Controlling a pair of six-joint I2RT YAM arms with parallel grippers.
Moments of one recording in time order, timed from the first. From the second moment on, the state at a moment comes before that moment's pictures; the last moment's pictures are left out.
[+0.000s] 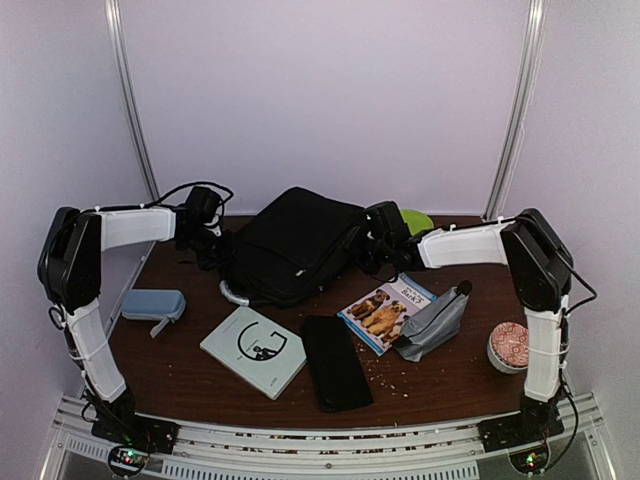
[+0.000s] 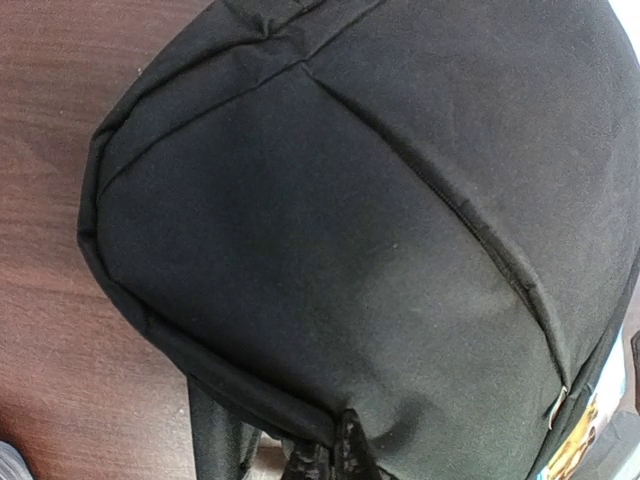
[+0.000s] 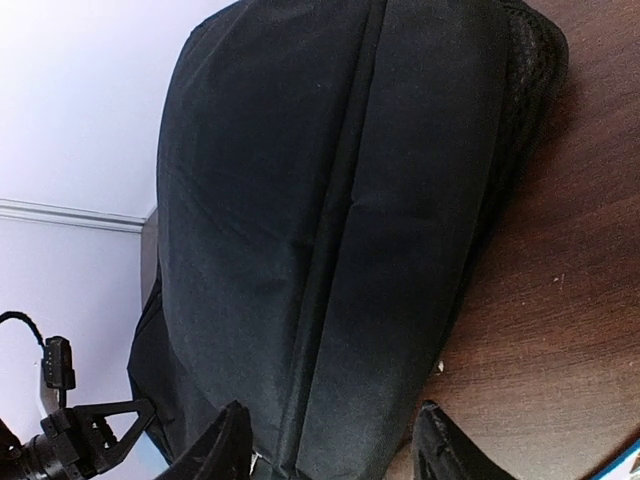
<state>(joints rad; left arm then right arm) -0.33 1.87 1.34 -0.46 0.14 -0.61 0.65 2.04 1.40 0.06 0.03 1.10</state>
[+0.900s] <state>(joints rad) -0.33 1.87 1.35 -0.47 0.15 -0.53 0.65 2.21 1.57 -0.04 -0.02 1.18</state>
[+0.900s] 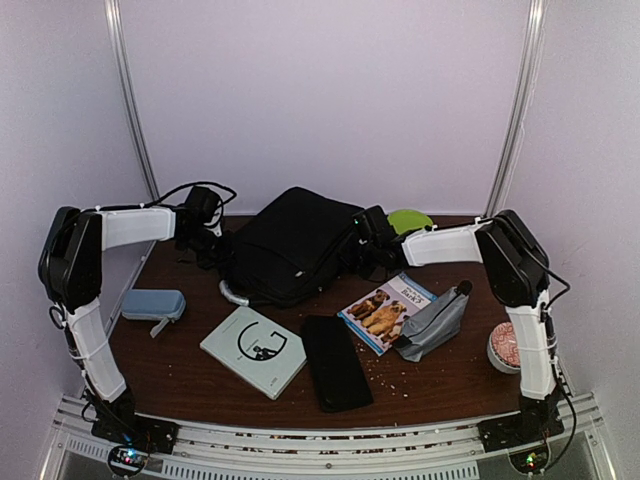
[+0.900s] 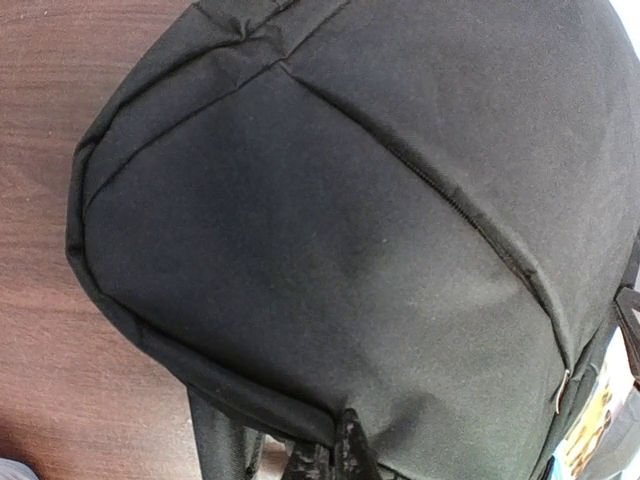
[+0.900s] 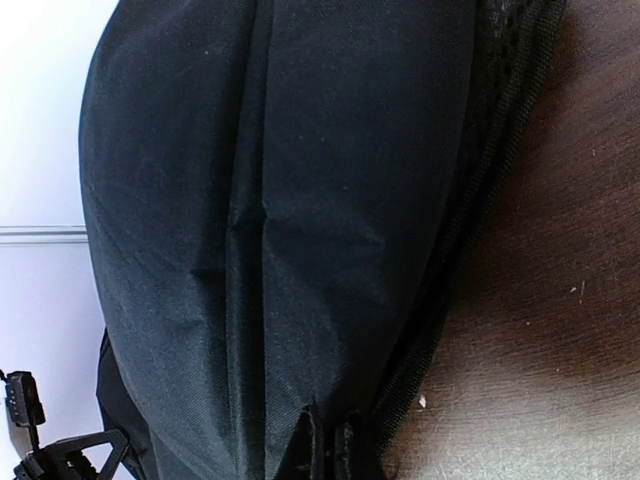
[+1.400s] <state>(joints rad) -0.36 1.87 1.47 -0.47 0.26 -0.47 0.70 1.77 1.17 0.01 0.06 1.15</state>
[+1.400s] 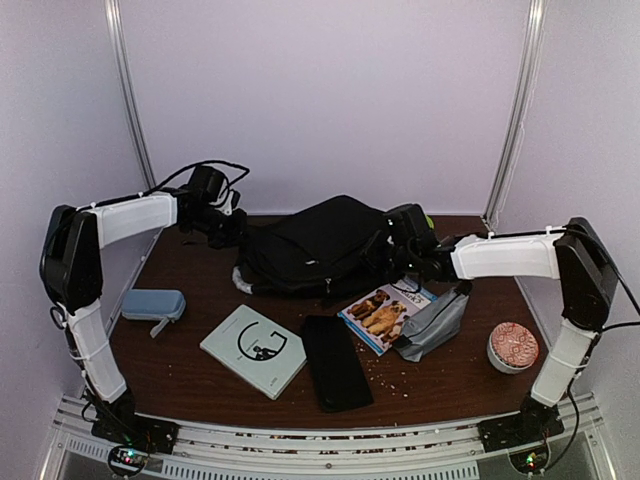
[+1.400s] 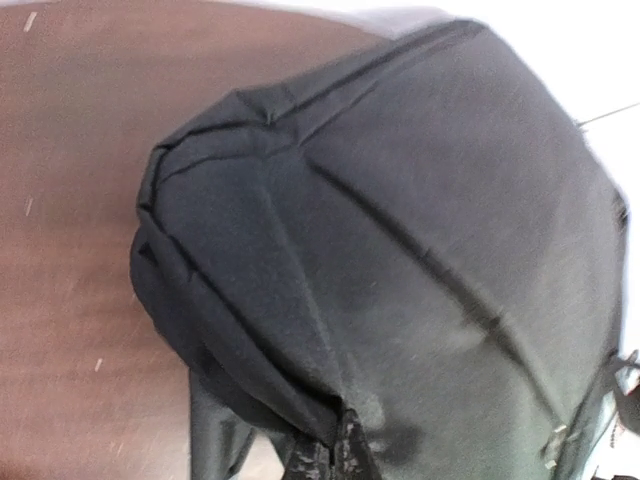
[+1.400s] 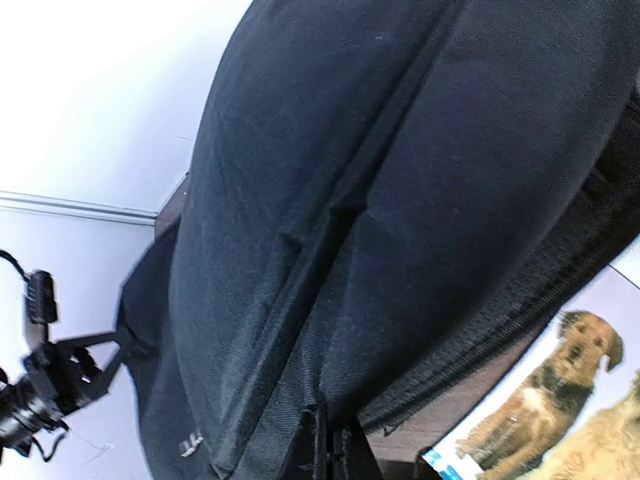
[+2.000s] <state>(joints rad) -0.40 2.03 1.65 -0.45 0.17 -0.43 0.76 1.88 1.18 0.05 0.13 1.21</state>
